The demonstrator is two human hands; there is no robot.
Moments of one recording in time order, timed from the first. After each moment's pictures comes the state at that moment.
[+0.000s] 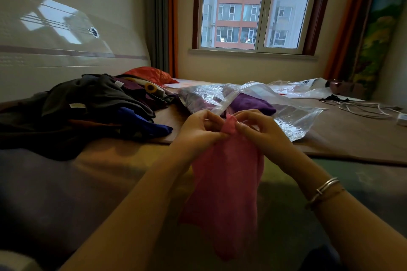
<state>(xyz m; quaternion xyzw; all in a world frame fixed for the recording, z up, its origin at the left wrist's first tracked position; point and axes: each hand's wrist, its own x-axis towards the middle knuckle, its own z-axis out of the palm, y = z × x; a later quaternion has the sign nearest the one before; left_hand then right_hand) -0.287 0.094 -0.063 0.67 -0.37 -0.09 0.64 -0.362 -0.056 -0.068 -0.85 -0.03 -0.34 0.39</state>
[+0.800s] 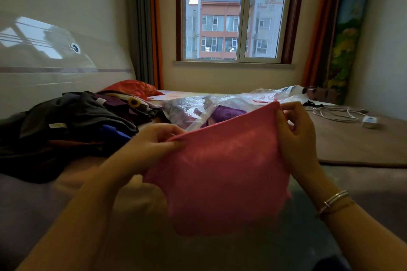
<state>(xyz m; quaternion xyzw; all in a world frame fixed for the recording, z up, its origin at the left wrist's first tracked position) -0.293 0.146 -0.031 0.74 -0.44 -0.06 0.50 -0.423 -0.096 -0.047 -0.71 0.05 -0.61 0.34</state>
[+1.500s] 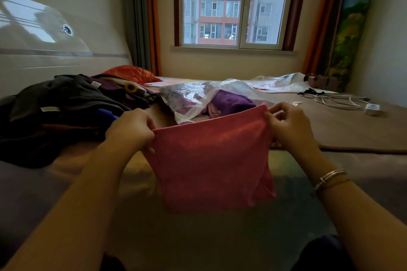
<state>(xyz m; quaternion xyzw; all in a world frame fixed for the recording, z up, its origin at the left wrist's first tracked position) -0.237 0.136 -0.049 0.93 -0.22 0.08 0.28 -0.404 -0.124 -0.064 -0.81 0.21 -0.46 0.30</state>
